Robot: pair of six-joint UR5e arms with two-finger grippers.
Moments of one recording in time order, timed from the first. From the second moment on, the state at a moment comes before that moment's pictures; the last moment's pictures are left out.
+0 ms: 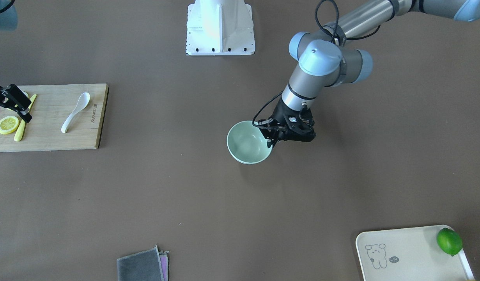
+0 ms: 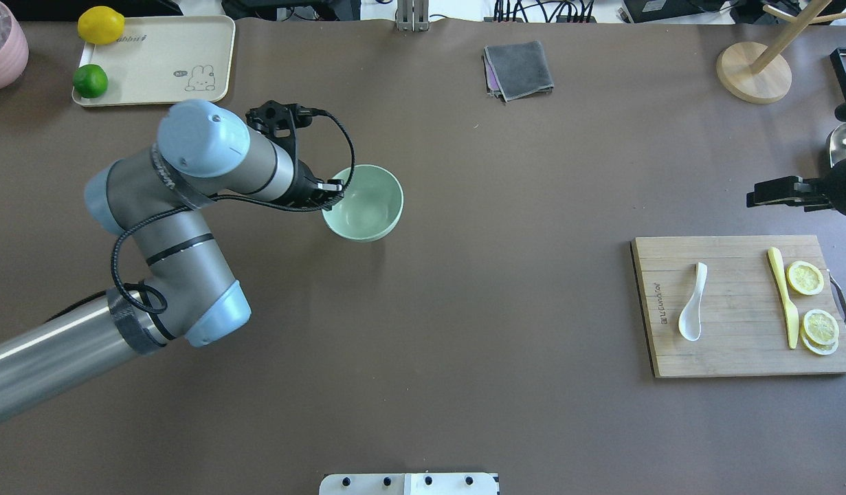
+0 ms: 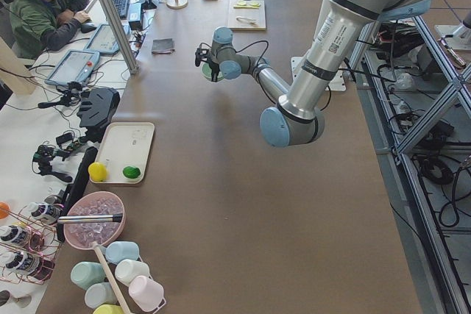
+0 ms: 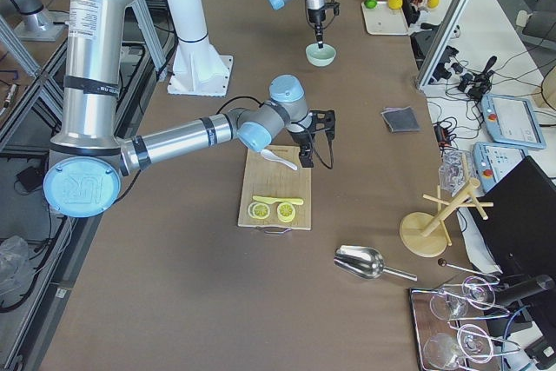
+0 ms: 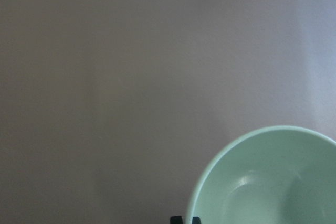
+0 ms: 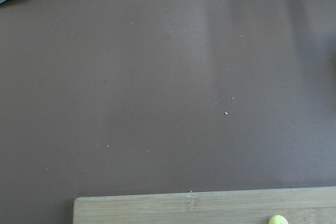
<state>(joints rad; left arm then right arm) -0.63 -2.18 -1.57 -1.98 -1.86 -1.21 1.04 -1.70 1.95 -1.06 2.05 0.91</state>
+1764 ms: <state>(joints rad) -0.76 -2.02 -1.79 -1.80 -1.89 -0.93 0.99 -1.70 1.95 -1.03 2.00 1.01</state>
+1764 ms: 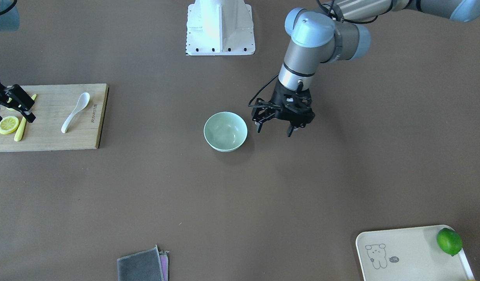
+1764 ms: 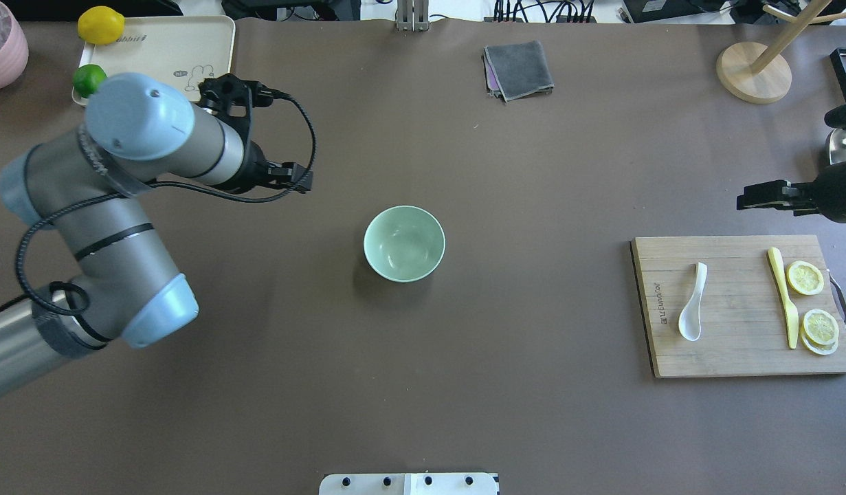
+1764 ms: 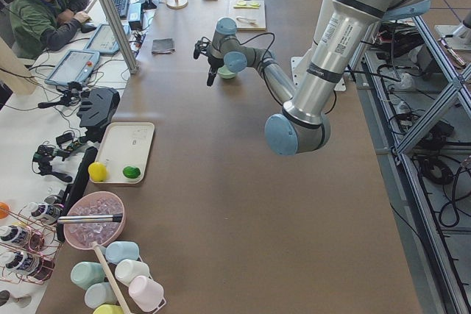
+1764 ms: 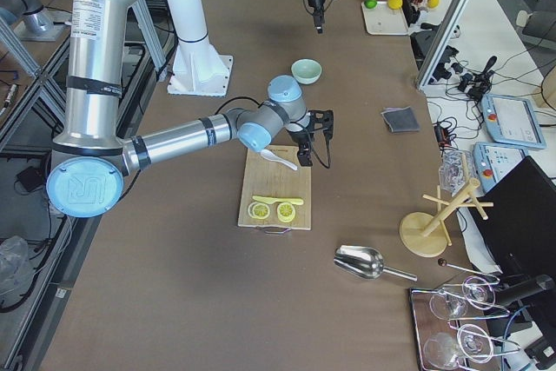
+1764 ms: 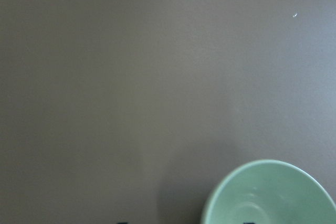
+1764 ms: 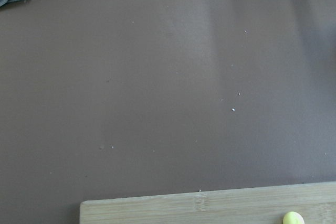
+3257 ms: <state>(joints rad) -1.17 -1.75 -1.77 -1.79 -2.13 -0.25 0.58 -1.76 1.95 -1.02 1.60 1.49</state>
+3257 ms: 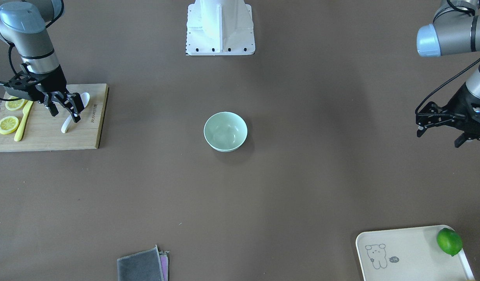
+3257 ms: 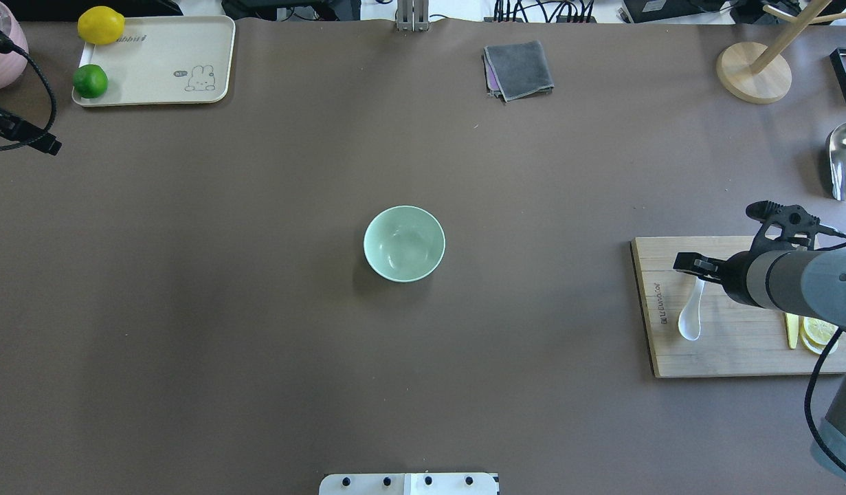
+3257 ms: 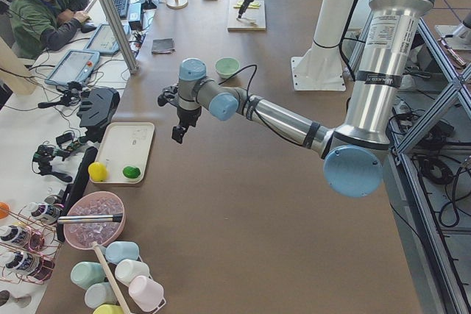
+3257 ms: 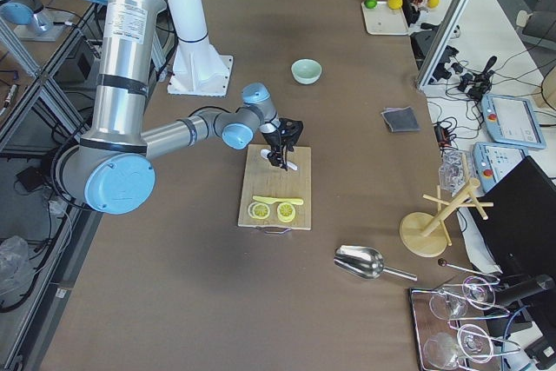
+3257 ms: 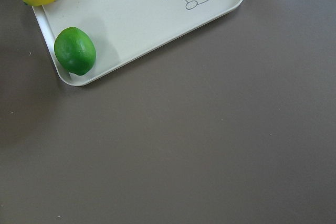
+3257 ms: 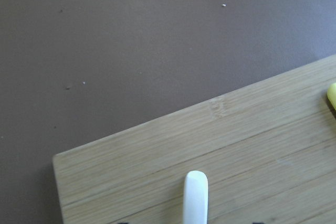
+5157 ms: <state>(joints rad) -1.17 -1.75 -1.76 -1.80 -2.13 -0.28 0.53 -1.52 2.03 -1.35 1.57 1.58</state>
